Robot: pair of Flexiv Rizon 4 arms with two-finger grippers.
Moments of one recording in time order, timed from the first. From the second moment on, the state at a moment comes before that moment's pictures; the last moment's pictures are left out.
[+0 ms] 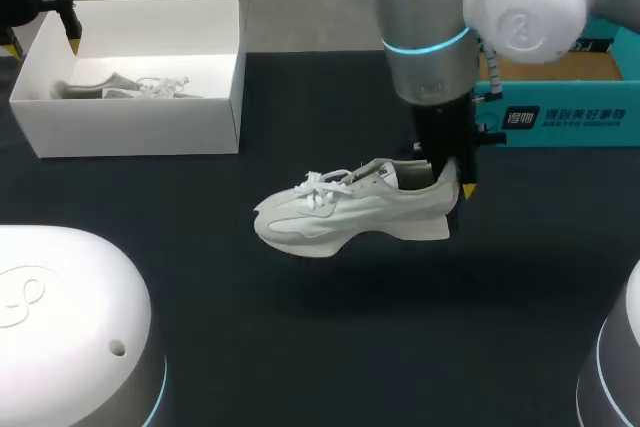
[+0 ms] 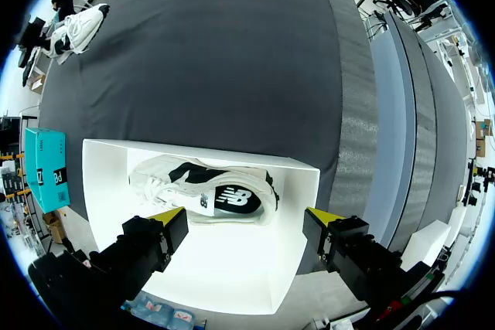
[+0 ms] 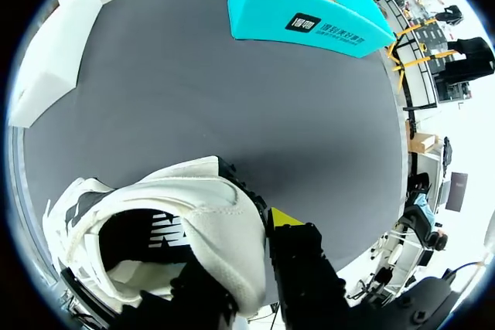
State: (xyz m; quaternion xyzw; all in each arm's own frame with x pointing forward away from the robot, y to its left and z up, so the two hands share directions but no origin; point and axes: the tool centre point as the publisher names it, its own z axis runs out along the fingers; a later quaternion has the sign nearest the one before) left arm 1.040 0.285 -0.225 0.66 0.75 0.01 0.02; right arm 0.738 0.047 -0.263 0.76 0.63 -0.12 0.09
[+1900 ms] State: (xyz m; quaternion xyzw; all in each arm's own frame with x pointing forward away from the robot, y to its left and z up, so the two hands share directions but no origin) left arm 1.040 0.285 -0.225 0.66 0.75 0.01 0.02; right arm 0.771 0.066 -0.296 0.56 0.82 0.00 0.05
